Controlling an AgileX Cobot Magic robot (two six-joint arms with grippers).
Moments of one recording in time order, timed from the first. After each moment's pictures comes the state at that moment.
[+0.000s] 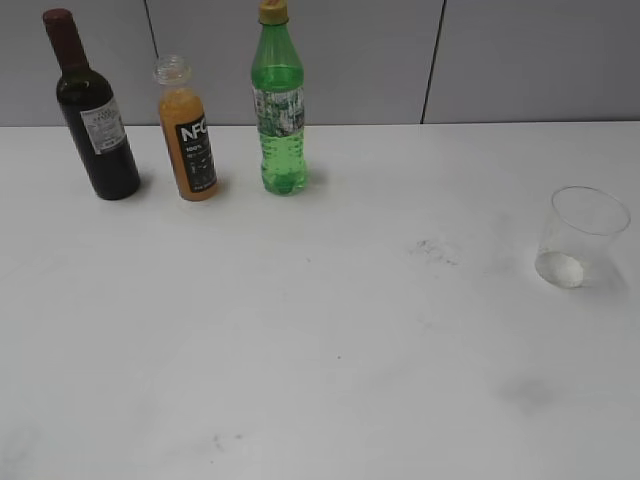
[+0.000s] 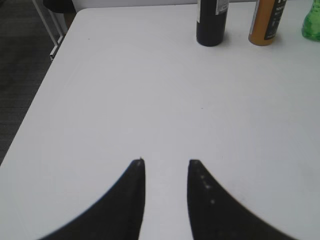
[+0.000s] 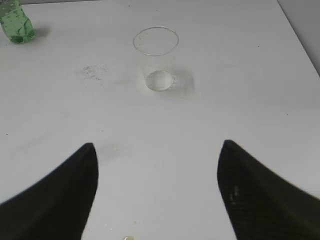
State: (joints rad) left arm -0.08 -0.01 -0.48 0.08 1.10 0.00; right arm 0.09 -0.01 -0.50 -0.01 1.04 0.00
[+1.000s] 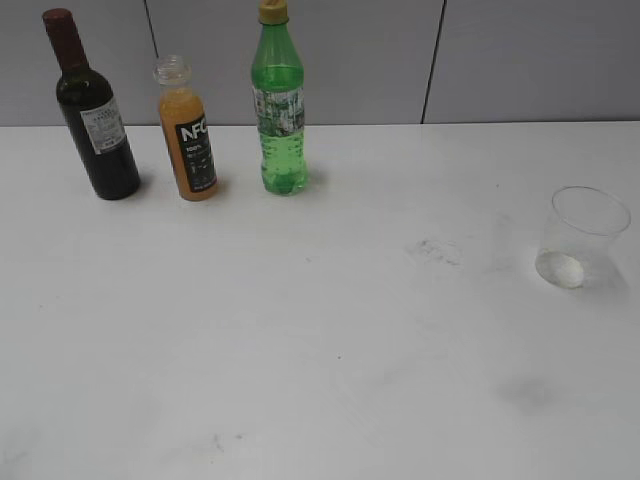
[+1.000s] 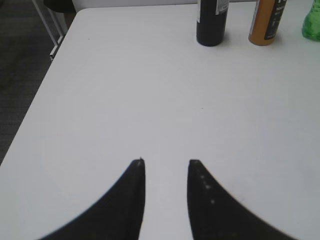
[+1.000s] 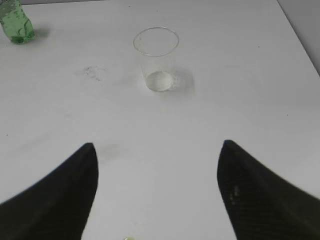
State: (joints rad) left arm -0.08 -0.01 -0.48 0.08 1.10 0.00; right arm 0.09 -0.01 -0.50 -0.01 1.04 0.00
